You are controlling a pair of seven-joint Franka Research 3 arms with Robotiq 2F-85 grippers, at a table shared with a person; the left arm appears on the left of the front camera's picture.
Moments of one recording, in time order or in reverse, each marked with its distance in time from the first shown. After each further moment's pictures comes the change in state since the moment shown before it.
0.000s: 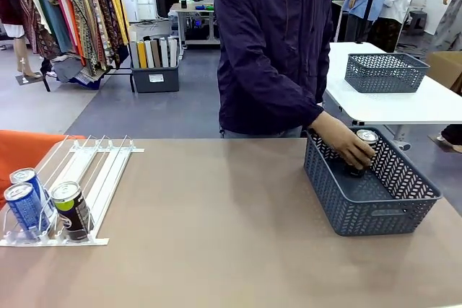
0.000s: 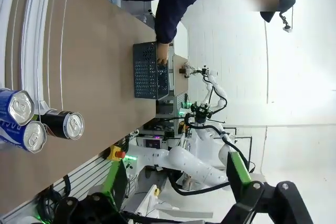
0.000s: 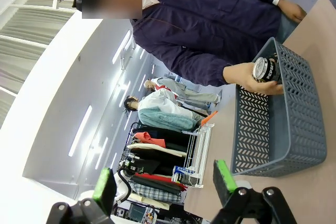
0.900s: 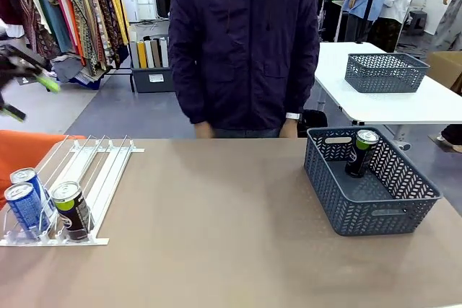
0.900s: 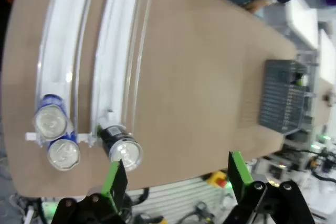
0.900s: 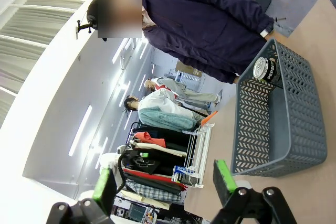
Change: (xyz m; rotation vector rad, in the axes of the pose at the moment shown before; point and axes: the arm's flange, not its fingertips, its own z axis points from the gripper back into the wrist) left arm 0.005 -0.068 -0.199 0.806 -0.073 -0.035; right arm 0.000 0.000 0.000 0.000 0.001 0.000
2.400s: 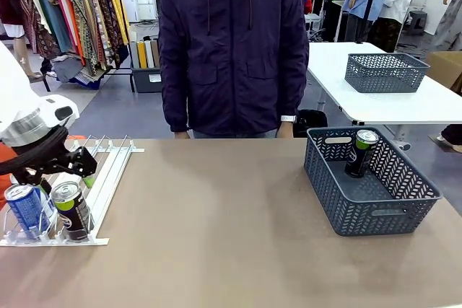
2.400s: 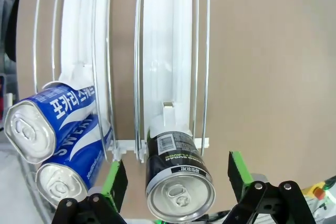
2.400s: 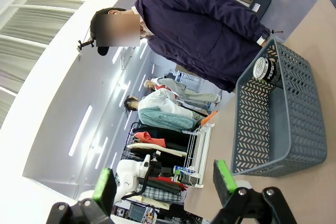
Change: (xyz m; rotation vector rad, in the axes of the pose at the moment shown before) left arm -0.064 0.019 -0.152 0.403 0.024 -0.200; right arm 0.000 0.000 0.000 0.000 0.000 0.000
